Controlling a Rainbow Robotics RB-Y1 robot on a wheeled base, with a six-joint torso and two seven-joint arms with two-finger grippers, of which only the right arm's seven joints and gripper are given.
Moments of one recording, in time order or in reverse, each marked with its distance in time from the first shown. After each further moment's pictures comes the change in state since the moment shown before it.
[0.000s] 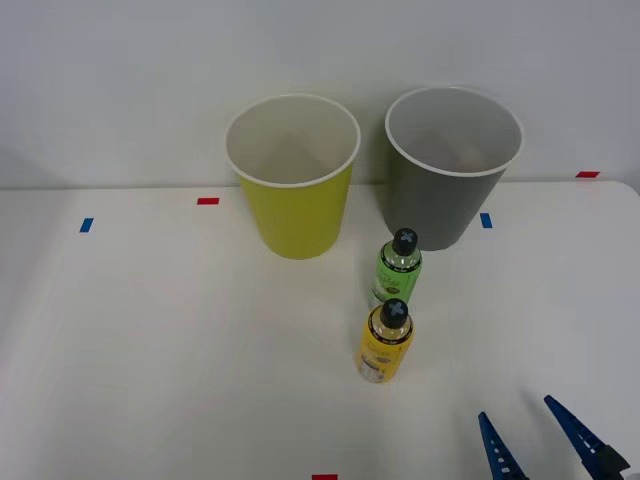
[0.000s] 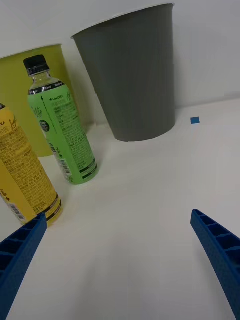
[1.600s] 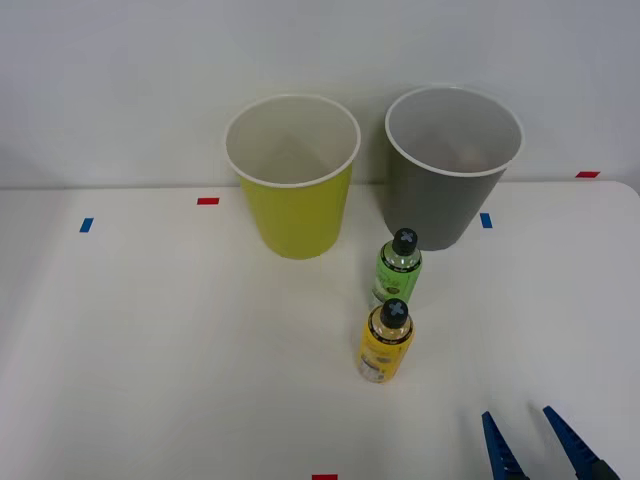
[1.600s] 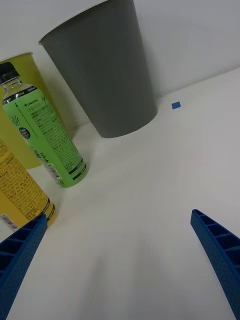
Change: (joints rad) arm 0.008 -0.023 0.075 0.044 -0.180 0.051 0.039
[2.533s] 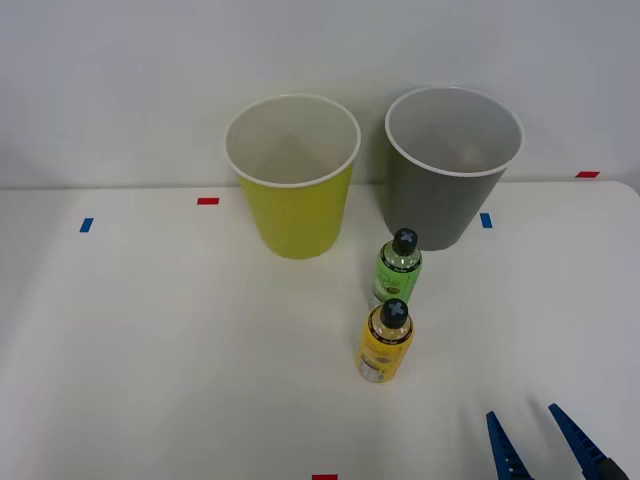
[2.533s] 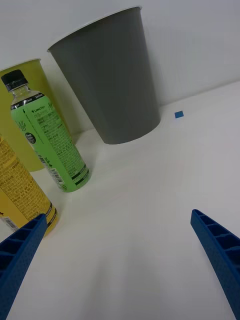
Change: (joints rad) arm 0.001 -0.004 -0.017 -0.001 -0.001 -0.036 0.015
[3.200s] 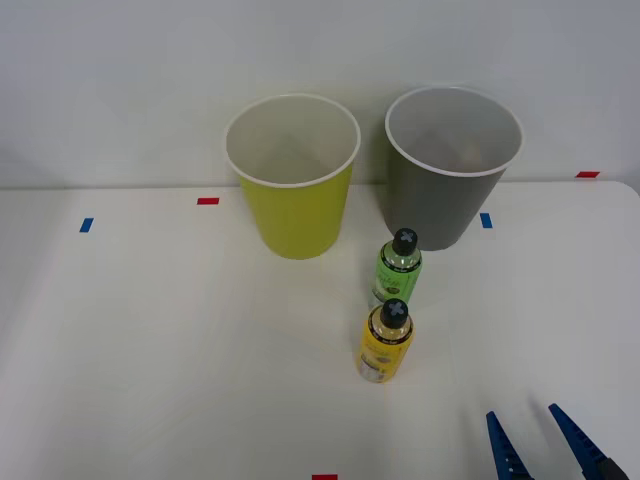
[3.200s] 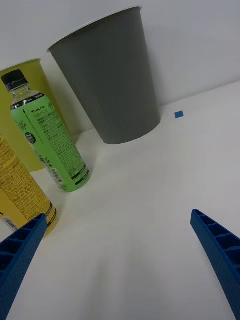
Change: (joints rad) arm 0.000 0.000 0.000 0.000 0.000 0.000 0.000
